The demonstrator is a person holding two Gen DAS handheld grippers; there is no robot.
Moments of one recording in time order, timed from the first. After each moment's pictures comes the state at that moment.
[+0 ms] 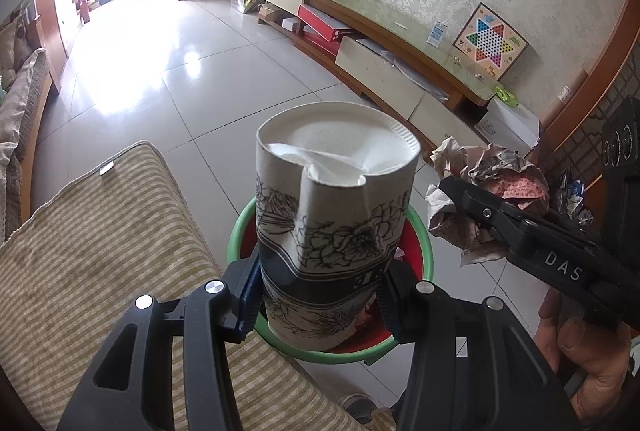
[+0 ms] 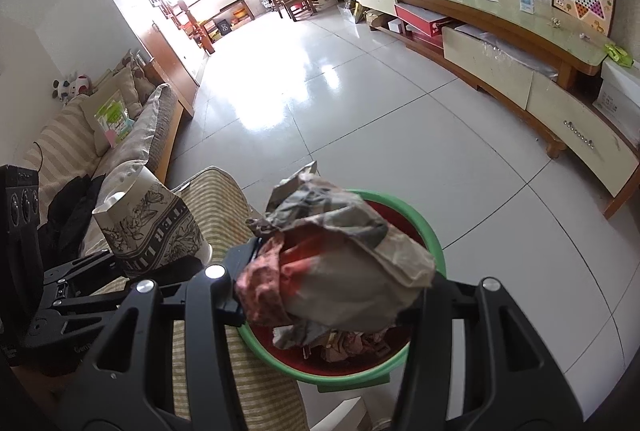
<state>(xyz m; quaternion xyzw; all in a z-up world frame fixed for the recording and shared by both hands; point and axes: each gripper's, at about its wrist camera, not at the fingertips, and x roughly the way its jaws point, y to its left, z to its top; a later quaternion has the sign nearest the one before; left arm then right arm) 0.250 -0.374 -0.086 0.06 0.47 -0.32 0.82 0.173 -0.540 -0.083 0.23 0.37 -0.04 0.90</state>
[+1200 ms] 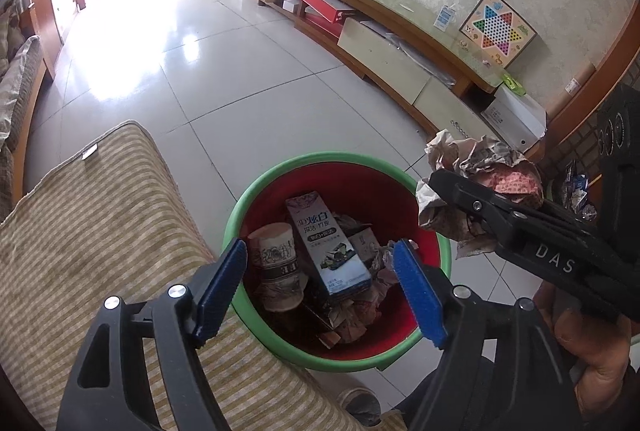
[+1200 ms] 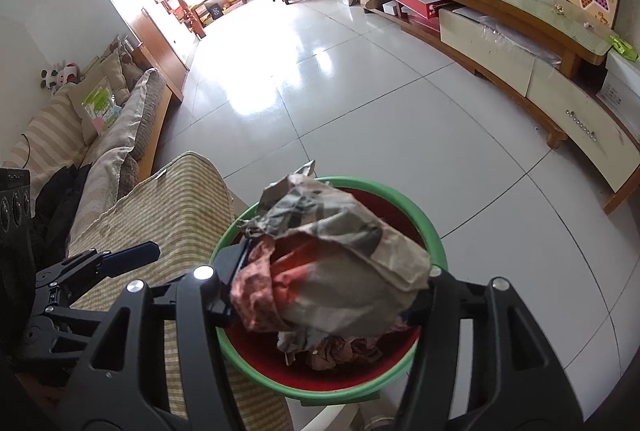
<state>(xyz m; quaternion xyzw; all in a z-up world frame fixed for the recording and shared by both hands) 0.267 -0.382 -0.118 0.06 0.50 -0.32 0.81 0.201 -0.528 -0.110 0.23 0.41 -0.05 0.88</state>
